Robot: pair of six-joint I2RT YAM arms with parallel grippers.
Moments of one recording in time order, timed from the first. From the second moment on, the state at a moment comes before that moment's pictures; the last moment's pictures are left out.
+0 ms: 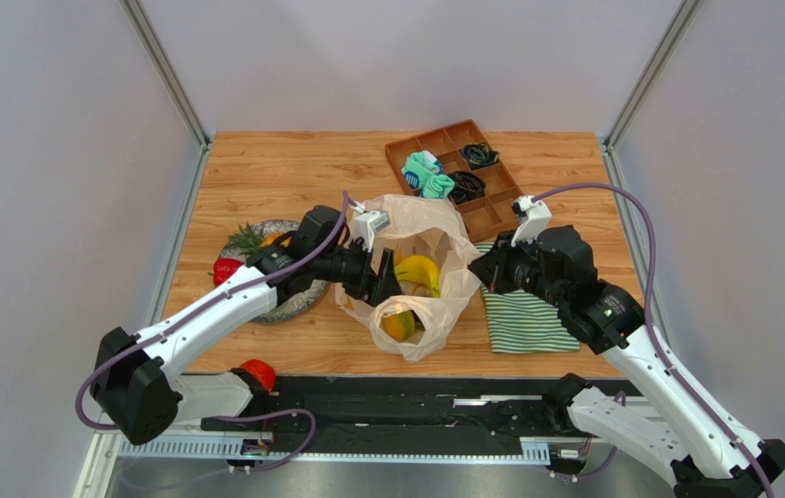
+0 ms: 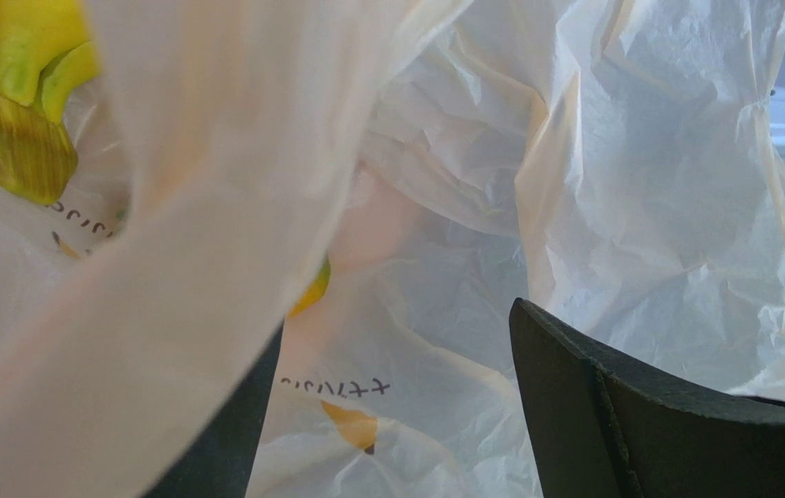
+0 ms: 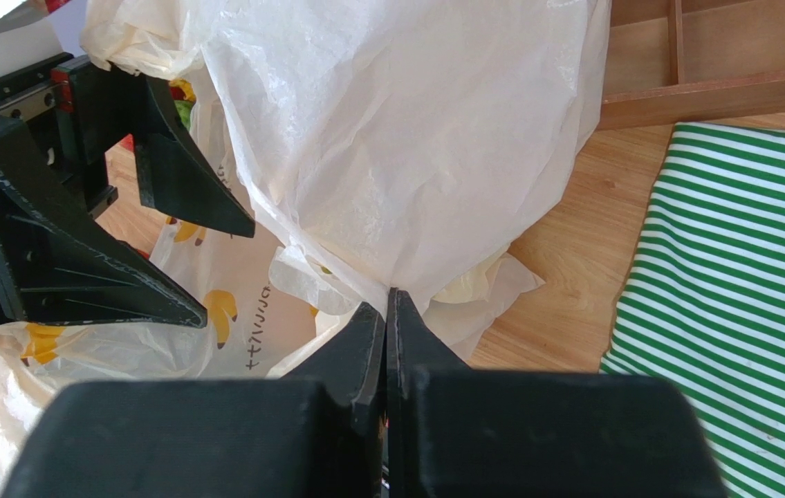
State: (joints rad) left arm -0.69 1.23 0.95 -0.40 0.58 -0.41; right arm 0.62 0.80 0.91 -0.54 -0.08 0.45
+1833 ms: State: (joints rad) left arm -0.32 1.22 0.87 -1.33 -0.19 -0.87; right arm 0.57 0.62 0.94 -0.54 0.01 0.39
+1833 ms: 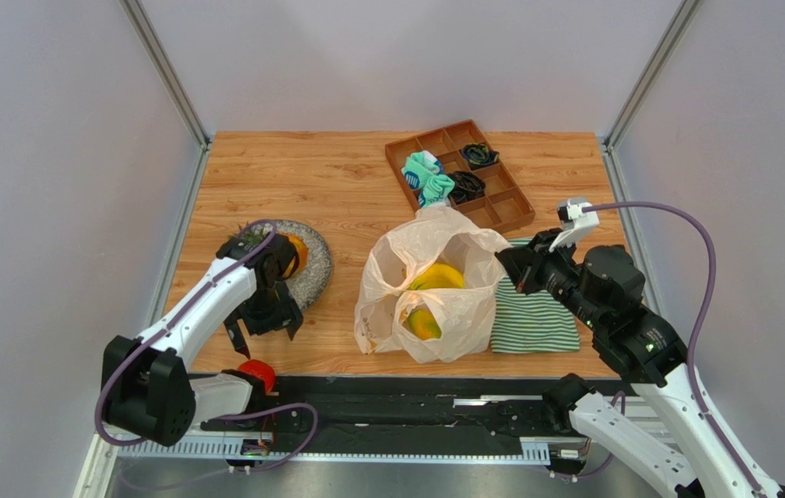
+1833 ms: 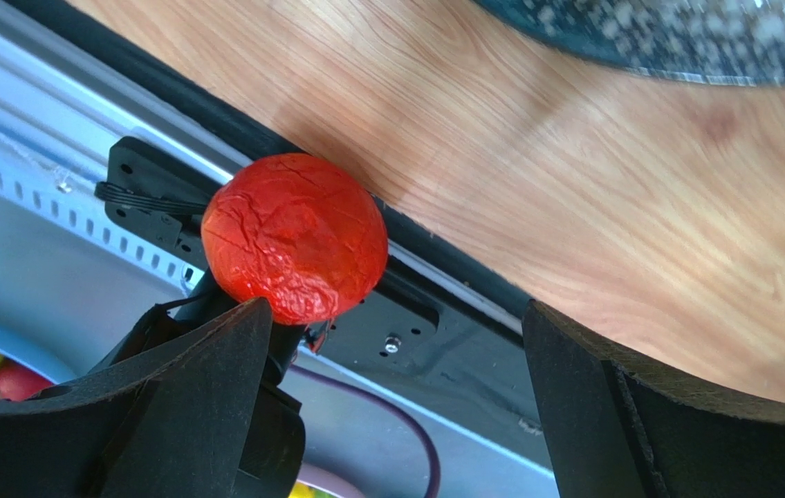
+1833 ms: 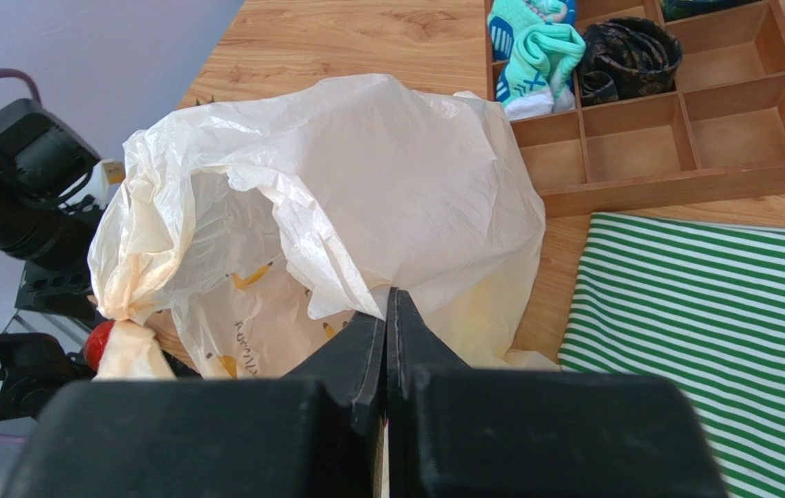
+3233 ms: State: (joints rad) left arm -0.18 1.23 1.02 -0.65 -0.25 -0.66; right arm 0.57 0.62 0.95 -0.55 -0.07 0.37
